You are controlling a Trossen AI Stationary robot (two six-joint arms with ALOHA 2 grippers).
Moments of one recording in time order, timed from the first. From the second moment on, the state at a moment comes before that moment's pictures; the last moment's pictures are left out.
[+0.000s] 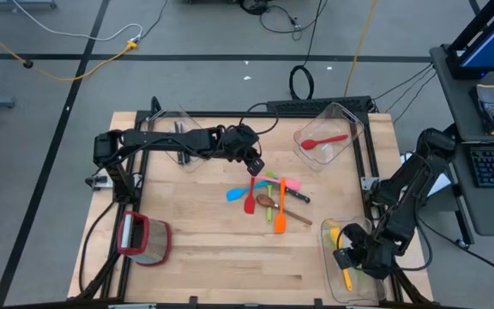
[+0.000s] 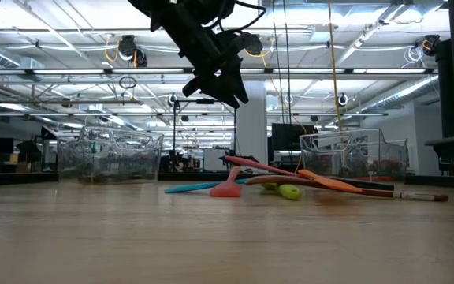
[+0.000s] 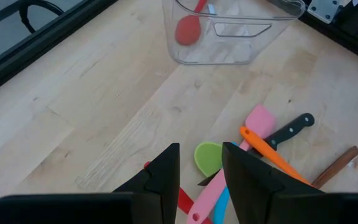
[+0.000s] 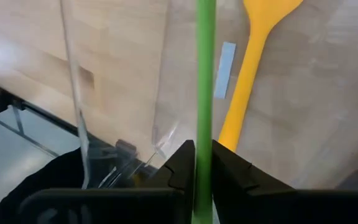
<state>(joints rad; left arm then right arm) 0.19 1.77 1.39 -0.39 -0.13 -0.41 1.06 1.24 0.74 -0.62 0.07 2.33</state>
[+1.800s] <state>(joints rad) 0.12 1.77 1.39 -0.28 -0.08 -0.23 0.89 1.03 0.74 0.17 0.47 1.30</state>
